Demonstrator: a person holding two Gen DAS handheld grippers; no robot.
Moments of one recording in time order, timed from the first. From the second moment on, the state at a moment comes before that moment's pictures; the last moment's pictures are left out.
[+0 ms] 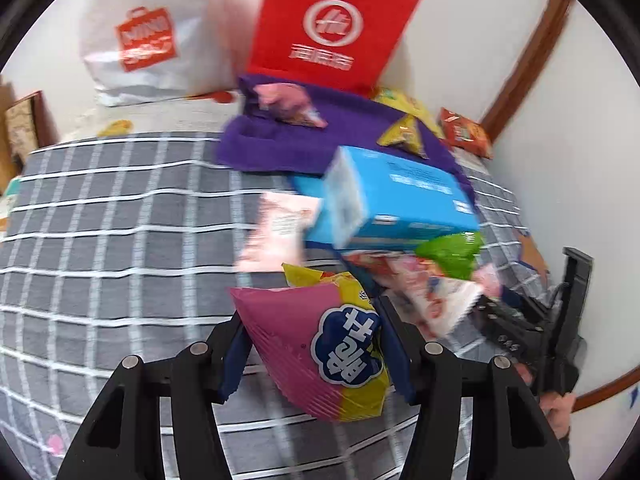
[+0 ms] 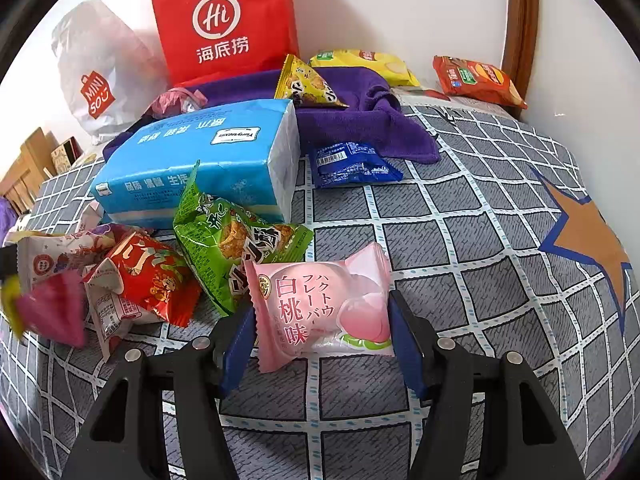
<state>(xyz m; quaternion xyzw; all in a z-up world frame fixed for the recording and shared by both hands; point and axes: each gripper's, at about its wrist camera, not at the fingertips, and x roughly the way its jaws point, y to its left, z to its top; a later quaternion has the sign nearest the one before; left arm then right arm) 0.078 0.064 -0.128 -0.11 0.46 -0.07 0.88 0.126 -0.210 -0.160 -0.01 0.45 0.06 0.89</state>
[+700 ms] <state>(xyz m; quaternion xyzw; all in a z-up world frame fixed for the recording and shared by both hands) 0.085 0.072 -0.174 -0.16 0.47 -0.09 0.86 0.126 -0.208 -0.161 -0.01 0.45 0.06 0.89</state>
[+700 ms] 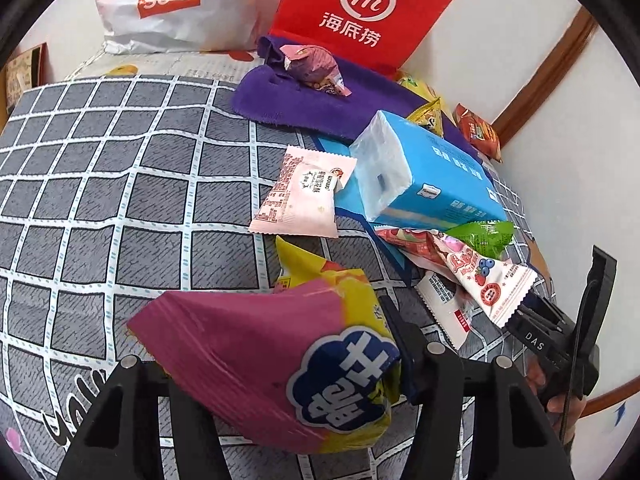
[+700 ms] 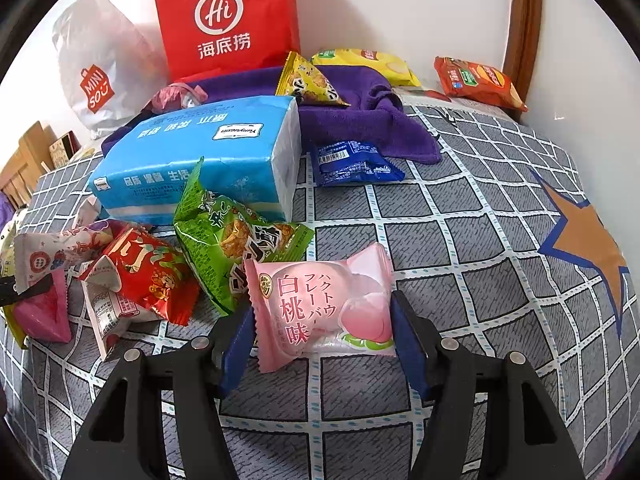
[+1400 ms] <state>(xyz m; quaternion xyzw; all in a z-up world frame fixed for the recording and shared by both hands) 0.075 0.074 -0.174 -0.15 0.46 -0.10 0.87 0.126 -0.208 -0.162 -0.02 0.46 0.06 0.89</state>
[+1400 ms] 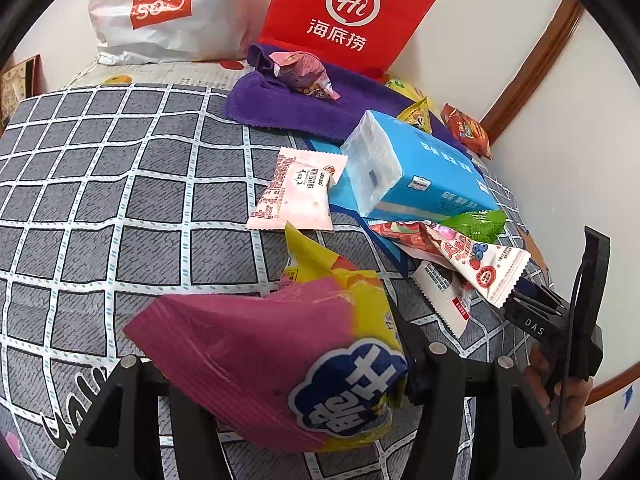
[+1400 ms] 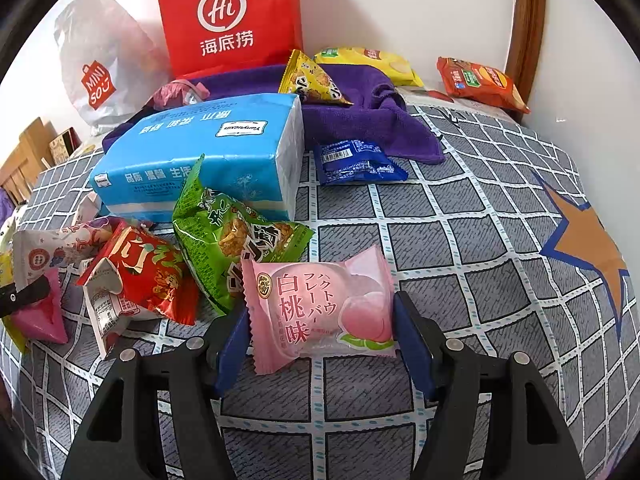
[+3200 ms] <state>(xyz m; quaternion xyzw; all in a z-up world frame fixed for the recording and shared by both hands) 0.083 0.071 -0.080 -0.16 0.45 -0.10 0.87 0.129 -0.207 -0.061 0.01 0.41 0.07 0.91</state>
